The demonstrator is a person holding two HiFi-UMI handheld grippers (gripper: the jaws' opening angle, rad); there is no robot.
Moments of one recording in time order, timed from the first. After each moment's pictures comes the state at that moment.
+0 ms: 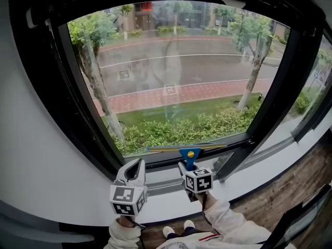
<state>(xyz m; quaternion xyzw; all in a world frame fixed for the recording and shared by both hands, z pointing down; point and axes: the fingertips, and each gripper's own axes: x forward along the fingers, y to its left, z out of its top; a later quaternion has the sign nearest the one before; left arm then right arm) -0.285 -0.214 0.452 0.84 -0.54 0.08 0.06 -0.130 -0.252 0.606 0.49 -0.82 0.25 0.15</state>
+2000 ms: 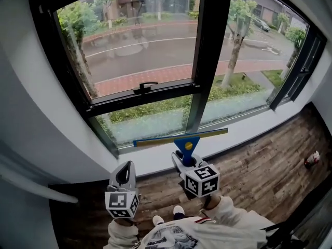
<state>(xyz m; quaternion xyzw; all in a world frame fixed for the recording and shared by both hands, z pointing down) -0.092 0.197 0.489 0.84 -0.54 0.06 0.05 0.075 0.182 0.510 0.49 -0.85 0.20 0.07</state>
